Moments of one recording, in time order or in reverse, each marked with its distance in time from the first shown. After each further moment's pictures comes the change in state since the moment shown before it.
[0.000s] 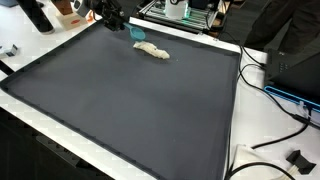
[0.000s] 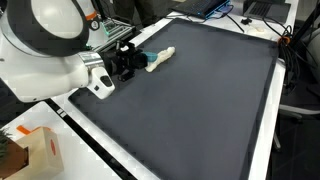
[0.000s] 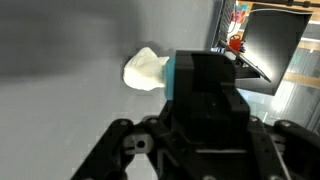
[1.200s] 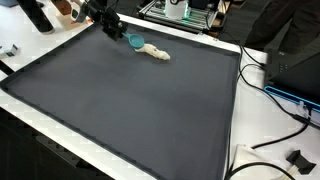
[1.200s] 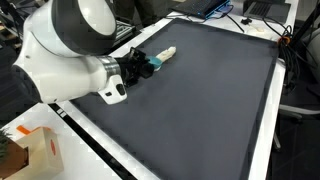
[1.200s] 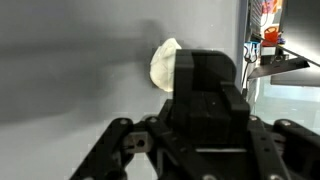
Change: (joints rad) arm 0.048 0.044 0.034 0.075 -0.072 0.114 0.260
